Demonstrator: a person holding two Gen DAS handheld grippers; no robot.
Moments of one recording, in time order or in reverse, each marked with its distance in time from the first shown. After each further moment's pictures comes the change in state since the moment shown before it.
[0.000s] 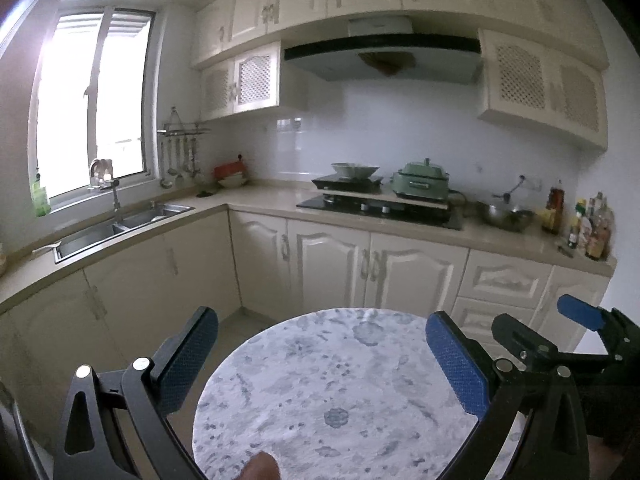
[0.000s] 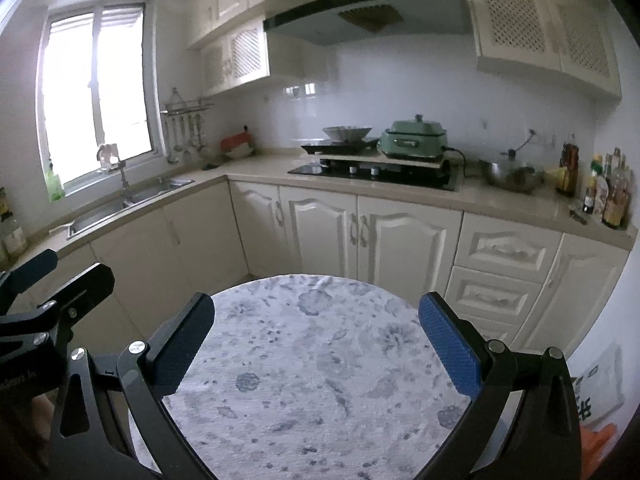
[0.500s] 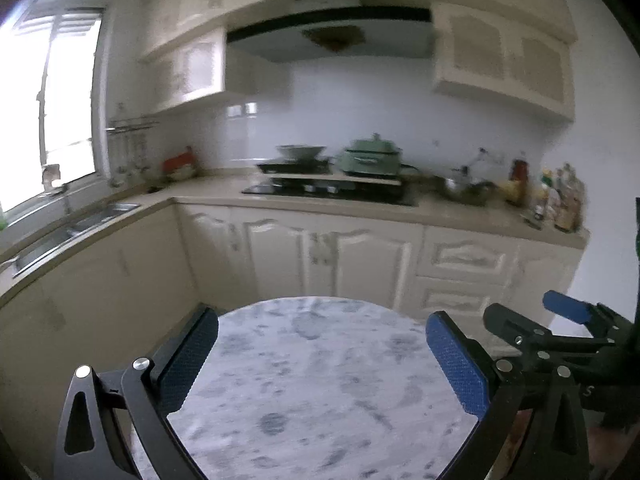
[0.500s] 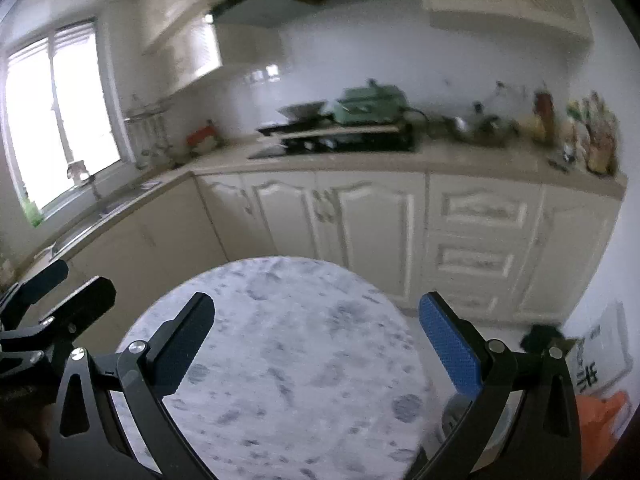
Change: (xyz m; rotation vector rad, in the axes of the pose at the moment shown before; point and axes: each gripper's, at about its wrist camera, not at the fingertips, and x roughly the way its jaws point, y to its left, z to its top) left arm 0.074 -0.018 0.005 0.068 0.048 -0.115; right arm 0.021 -0.079 -0.006 0.111 0.056 -0.035
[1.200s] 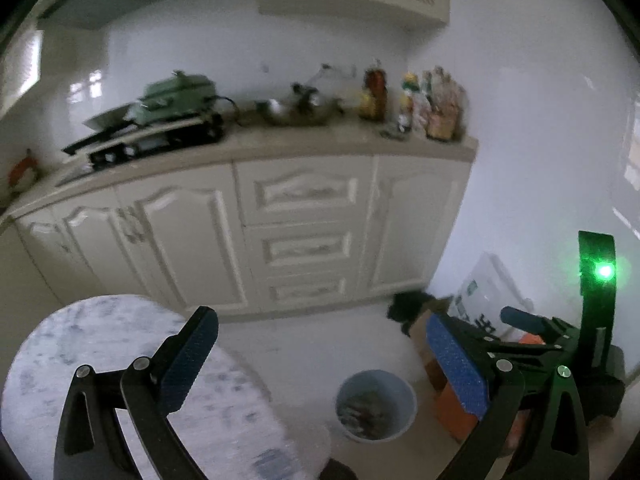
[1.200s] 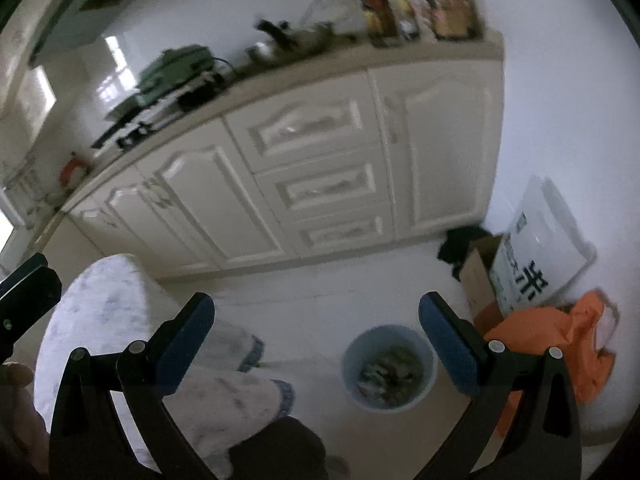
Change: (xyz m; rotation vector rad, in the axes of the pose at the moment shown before) left arm 0.249 -0.278 0.041 0.221 0.208 -0.456; right arm 0.024 -0.300 -0.080 0.368 0.154 -0.308
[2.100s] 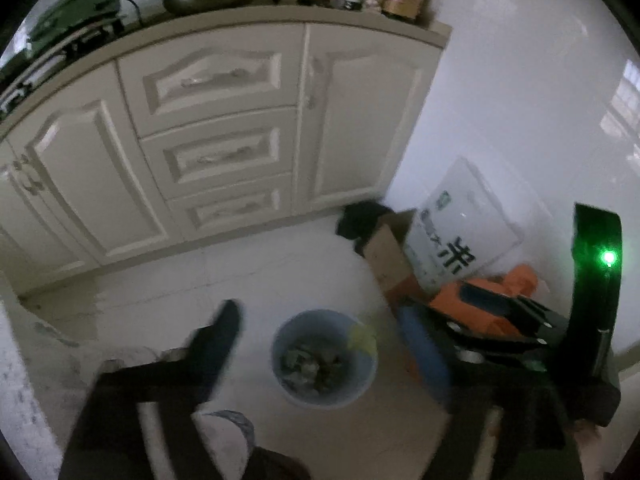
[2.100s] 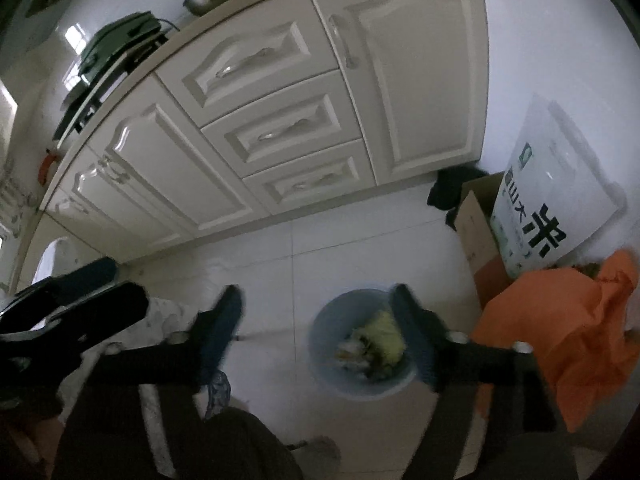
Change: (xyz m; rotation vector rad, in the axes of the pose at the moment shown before) left arm 0.252 -0.093 0.013 0.071 0.365 -0.157; right arm 0.122 -0.134 -0.041 0.130 0.185 -0.019
